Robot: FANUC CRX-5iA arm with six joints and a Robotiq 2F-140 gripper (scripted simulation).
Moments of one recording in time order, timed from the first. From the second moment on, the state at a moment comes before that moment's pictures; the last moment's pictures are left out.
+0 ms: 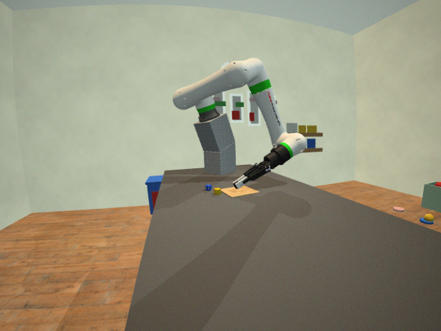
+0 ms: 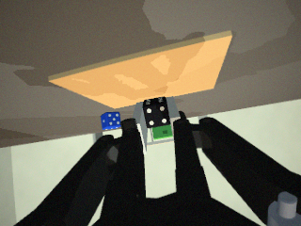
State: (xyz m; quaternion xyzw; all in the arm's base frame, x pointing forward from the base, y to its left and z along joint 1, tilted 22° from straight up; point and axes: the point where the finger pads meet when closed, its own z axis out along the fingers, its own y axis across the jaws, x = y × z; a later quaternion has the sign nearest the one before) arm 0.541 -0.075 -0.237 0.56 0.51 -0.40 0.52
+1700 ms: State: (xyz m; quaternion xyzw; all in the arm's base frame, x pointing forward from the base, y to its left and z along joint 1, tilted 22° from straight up) arm 0.543 -0.079 -0.247 0.56 0.51 -0.40 0.52
